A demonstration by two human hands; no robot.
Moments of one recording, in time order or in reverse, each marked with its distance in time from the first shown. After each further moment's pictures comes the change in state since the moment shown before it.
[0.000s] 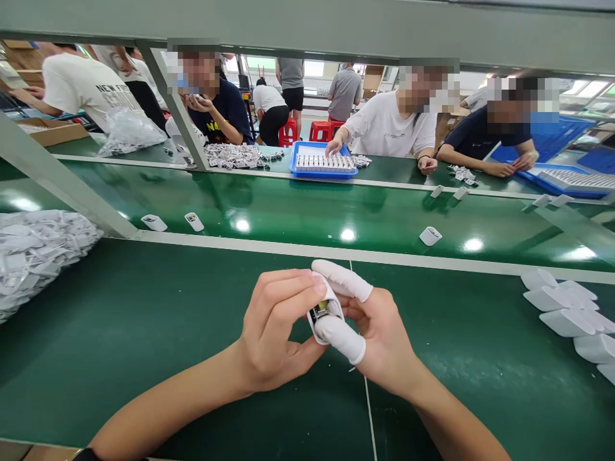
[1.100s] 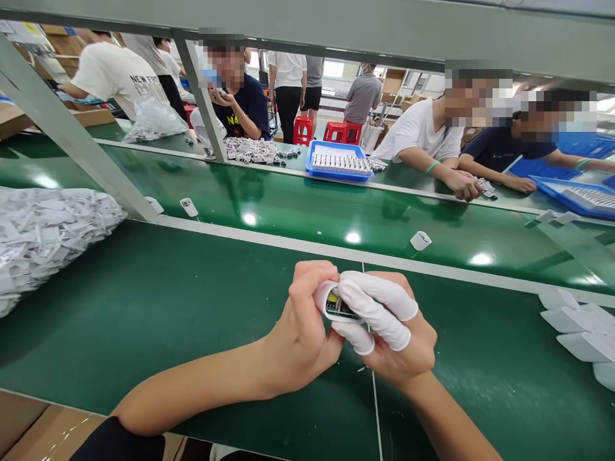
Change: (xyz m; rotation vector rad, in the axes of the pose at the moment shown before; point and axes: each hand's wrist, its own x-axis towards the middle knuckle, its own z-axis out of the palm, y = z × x) left_hand -0.019 0.007 0.013 -0.228 -0.007 -0.248; right_hand 0.005 0.026 0.000 -0.764 0.208 -0.902
